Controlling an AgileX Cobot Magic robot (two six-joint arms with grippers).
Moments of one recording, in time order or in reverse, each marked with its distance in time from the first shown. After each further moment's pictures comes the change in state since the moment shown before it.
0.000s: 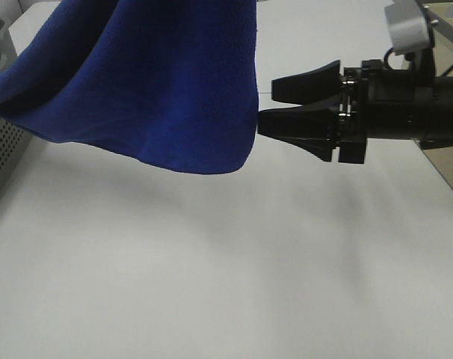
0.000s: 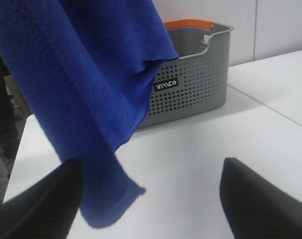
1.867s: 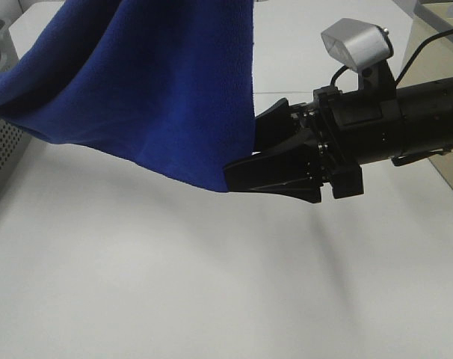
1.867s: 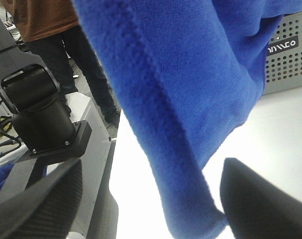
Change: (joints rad) left arm 0.000 0.001 0.000 0.000 0.002 -0.019; right arm 0.125 0.019 -0.052 -0.219 0.076 0.259
